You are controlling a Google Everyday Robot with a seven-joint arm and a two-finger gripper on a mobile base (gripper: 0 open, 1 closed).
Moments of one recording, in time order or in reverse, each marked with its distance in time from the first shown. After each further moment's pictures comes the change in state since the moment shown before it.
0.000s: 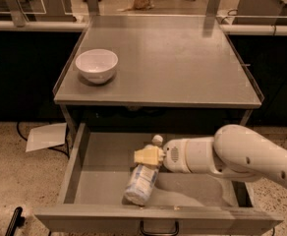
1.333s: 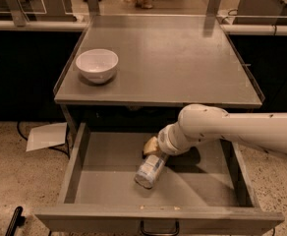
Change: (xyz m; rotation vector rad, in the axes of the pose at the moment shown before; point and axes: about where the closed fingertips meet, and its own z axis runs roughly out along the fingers) arm -0.025 -0.116 0.053 0.408 0.184 0.110
